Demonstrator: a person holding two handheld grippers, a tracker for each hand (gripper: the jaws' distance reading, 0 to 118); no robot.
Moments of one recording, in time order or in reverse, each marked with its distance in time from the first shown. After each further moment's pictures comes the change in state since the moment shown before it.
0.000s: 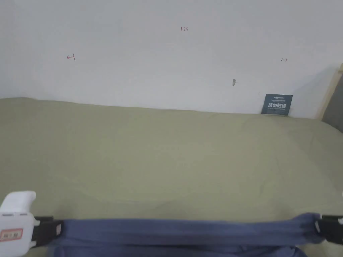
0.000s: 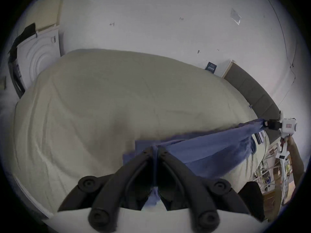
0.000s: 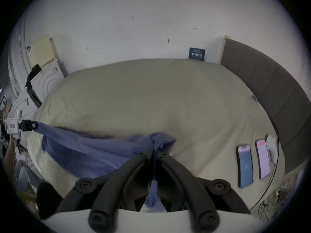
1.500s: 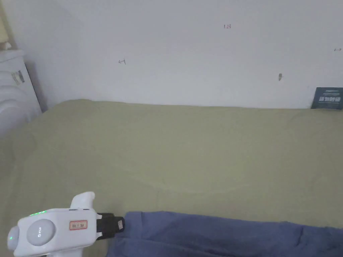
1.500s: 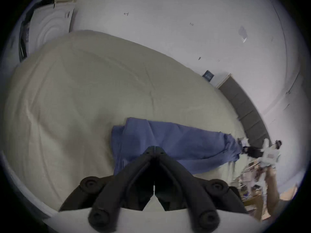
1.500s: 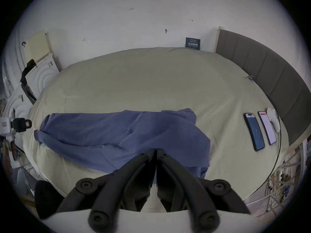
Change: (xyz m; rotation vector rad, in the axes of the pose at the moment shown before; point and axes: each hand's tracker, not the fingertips) left arm -0.032 -0.031 0.014 0.023 -0.200 0.222; right arm -0.074 -0.062 0.003 -0.017 -0.062 -0.048
